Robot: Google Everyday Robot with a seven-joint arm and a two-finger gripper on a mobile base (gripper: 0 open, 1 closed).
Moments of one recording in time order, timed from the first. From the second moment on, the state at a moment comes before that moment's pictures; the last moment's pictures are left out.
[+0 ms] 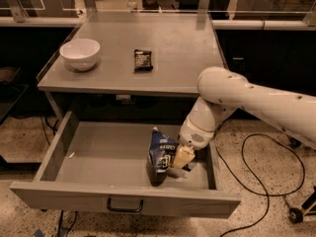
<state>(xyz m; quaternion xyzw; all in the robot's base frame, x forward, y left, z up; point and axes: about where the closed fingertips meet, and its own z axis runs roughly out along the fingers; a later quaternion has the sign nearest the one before) 0.476 -0.071 0.673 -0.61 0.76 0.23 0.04</state>
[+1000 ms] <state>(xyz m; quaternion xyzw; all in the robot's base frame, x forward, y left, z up) 0.466 -0.089 0.602 -0.55 0.80 0.25 -0.02</state>
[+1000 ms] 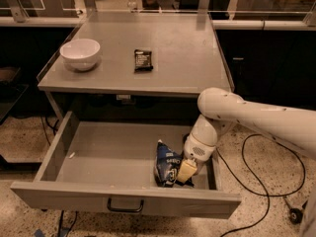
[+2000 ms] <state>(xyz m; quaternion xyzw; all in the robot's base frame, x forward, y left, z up) 0.466 -0.089 0.602 -0.55 0.80 0.25 -0.02</state>
